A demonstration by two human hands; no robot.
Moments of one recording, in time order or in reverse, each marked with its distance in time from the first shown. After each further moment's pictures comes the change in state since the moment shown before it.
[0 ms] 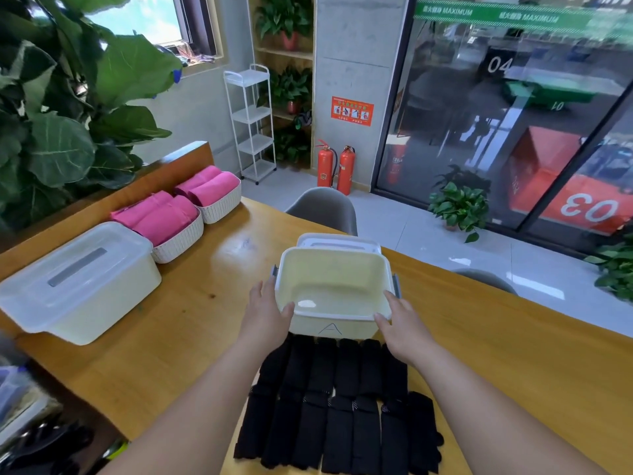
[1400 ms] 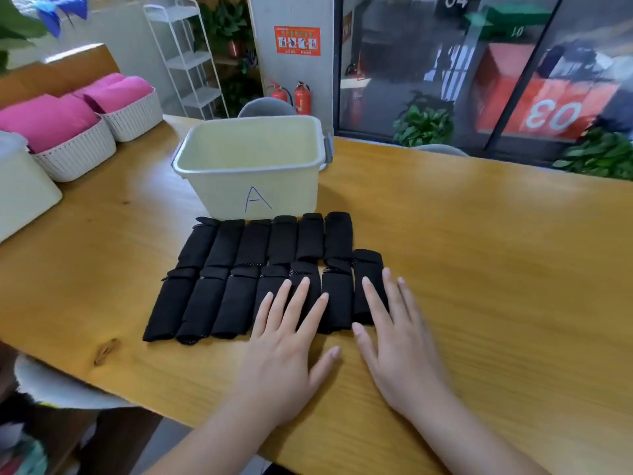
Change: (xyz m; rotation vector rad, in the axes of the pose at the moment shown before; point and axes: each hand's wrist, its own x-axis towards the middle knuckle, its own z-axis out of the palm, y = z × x) left_hand -0.223 -0.070 0.241 0.601 0.088 0.706; right_hand -0.185 0.214 0.164 -0.279 0.355 -0.222
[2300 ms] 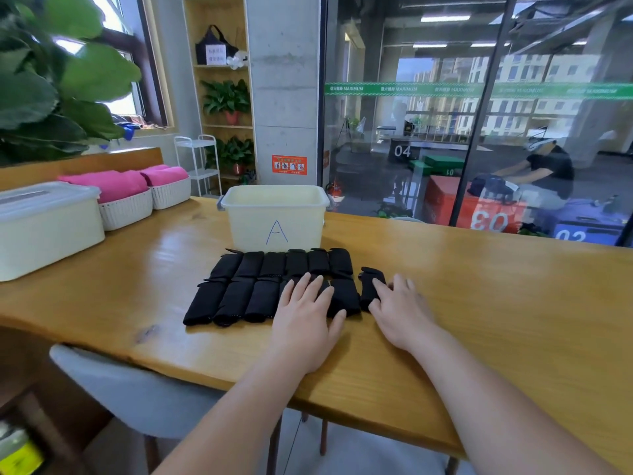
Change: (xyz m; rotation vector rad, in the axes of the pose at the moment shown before) left_hand -0.003 -0.004 0.008 -0.004 0.299 0.001; right_hand 0.006 -0.012 -0.009 -0.177 0.086 0.131
